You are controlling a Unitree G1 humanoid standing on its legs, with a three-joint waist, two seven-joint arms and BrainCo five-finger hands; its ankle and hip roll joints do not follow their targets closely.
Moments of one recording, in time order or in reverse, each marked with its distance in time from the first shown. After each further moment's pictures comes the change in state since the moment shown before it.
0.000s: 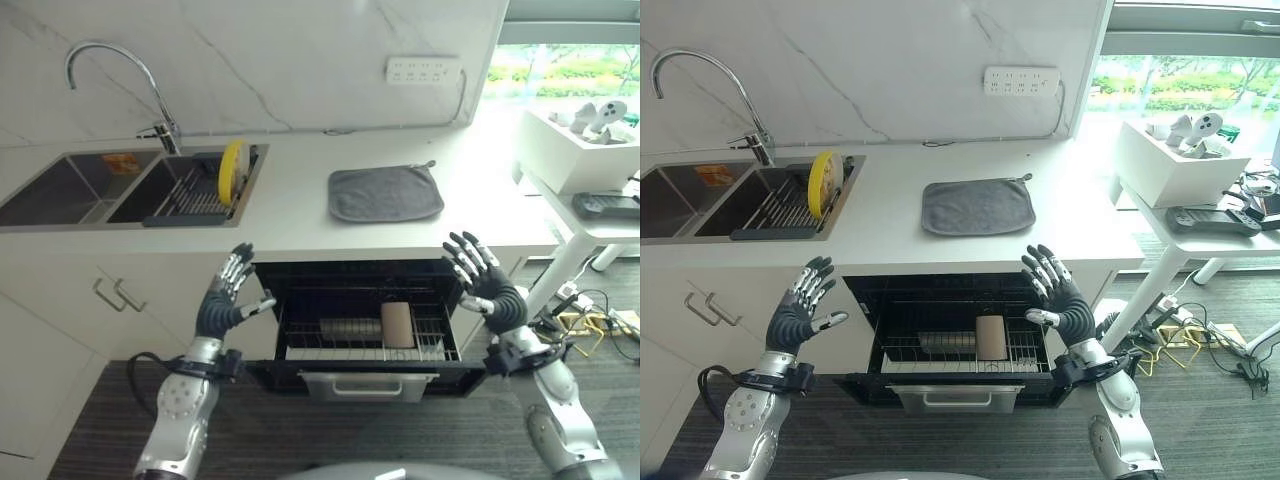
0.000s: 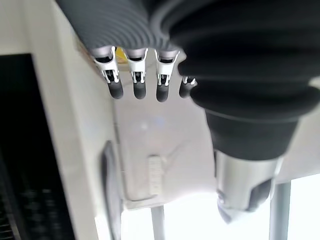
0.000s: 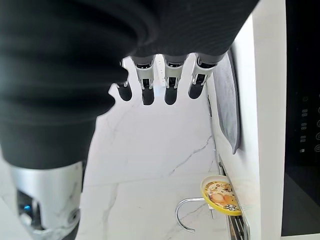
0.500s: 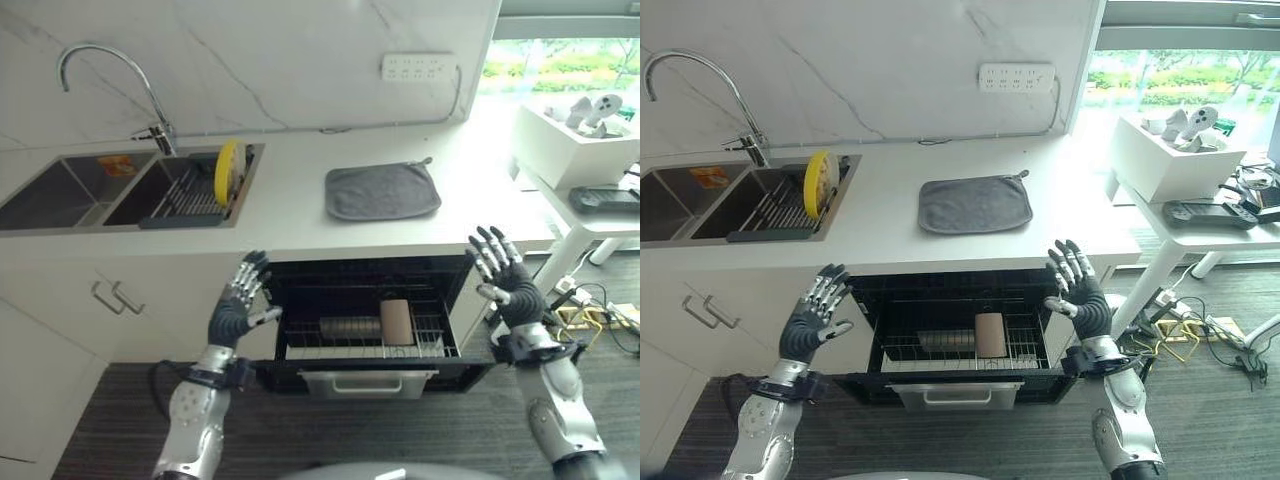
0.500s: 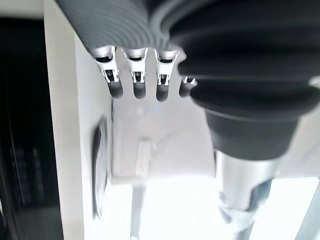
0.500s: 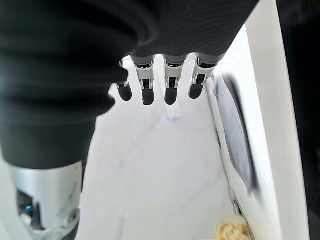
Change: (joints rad) left arm -0.019 -0.061 -0.048 0.063 -0.130 -0.127 -0.169; right arm -0.044 0.006 -0.039 0.108 0.039 -0.097 -0.076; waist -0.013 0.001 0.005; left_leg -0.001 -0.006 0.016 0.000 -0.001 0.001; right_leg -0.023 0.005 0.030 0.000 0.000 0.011
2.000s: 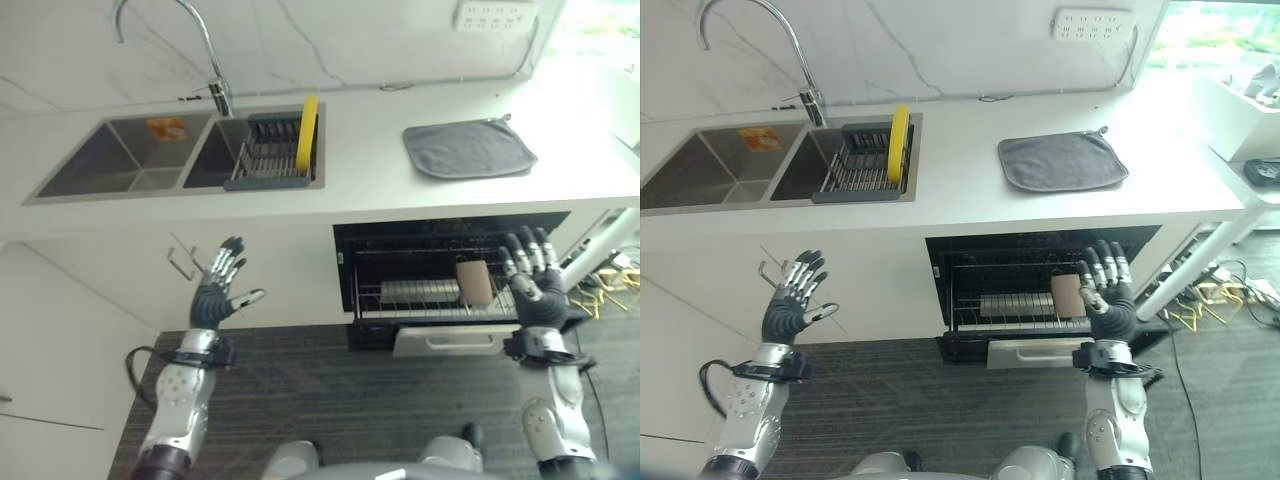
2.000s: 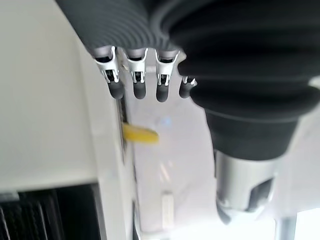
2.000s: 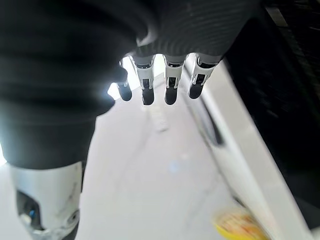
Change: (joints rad) left arm -0.086 0.086 0.089 0.124 0.046 -0.065 0.141; right arm 0.000 0.118 -0.131 -0.013 0.079 0.041 -0.048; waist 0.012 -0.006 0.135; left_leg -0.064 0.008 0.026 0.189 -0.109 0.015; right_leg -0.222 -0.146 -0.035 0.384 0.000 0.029
